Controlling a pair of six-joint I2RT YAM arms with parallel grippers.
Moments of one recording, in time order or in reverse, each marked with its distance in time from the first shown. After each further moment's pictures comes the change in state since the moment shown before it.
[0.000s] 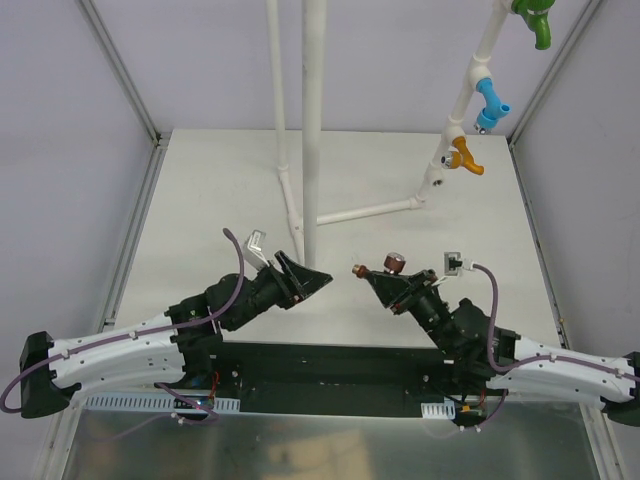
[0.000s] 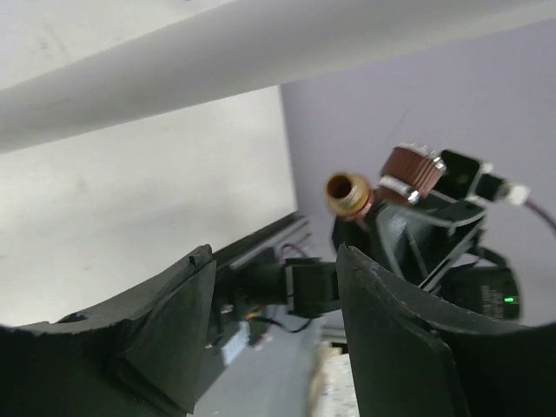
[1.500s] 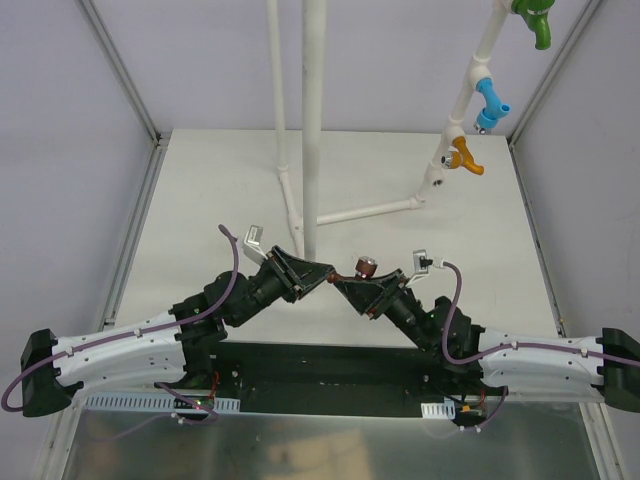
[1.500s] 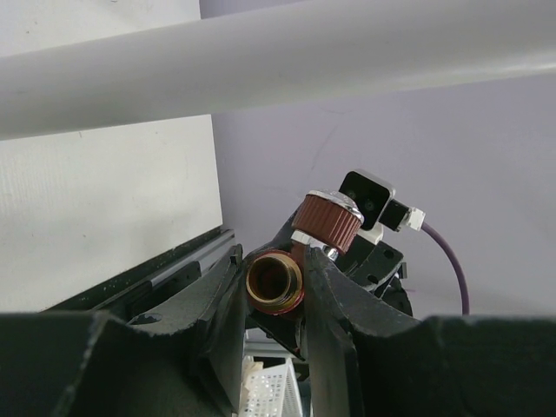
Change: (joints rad) left arm 0.008 0.039 0.018 0.095 0.016 -0.100; right arm 0.000 0.298 -0.046 0.443 -0.161 0.056
